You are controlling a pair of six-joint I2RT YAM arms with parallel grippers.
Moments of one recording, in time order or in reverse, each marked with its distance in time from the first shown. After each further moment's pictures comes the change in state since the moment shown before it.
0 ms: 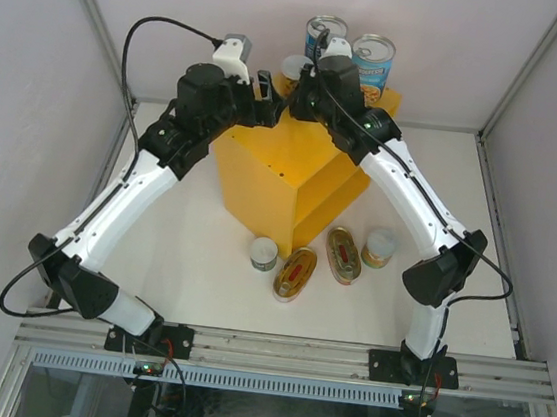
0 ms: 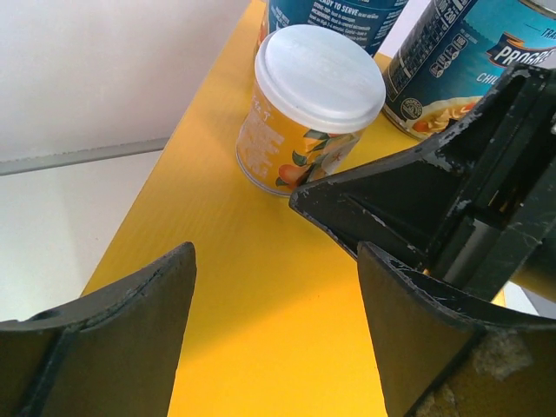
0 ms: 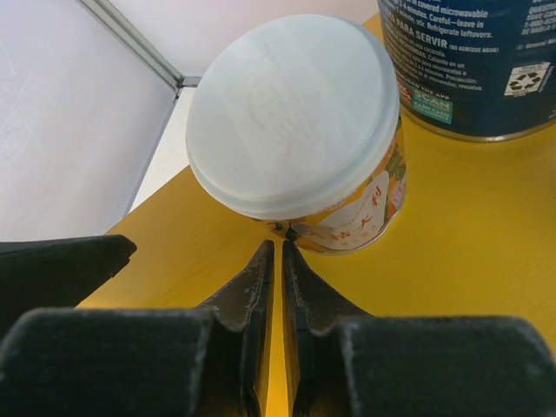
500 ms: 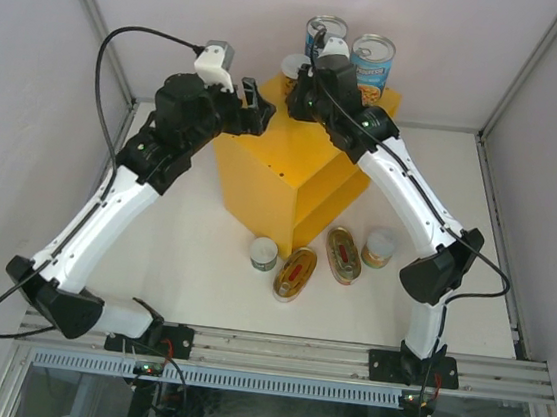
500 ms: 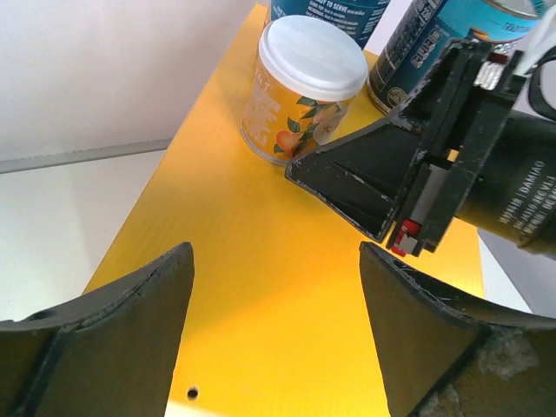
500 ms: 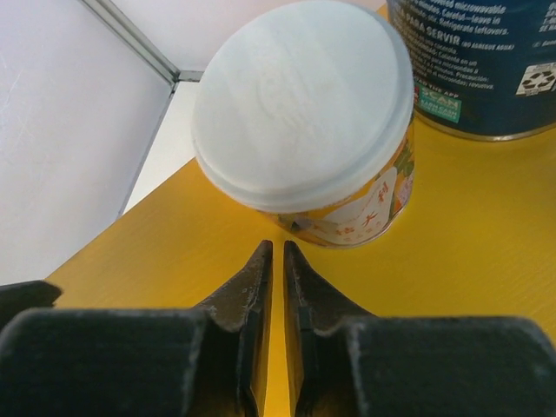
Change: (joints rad) left arm 0.006 -0.113 -0.082 0.000 -0.002 0.000; right arm 0.006 0.034 0.051 -0.032 -0.001 -0.003
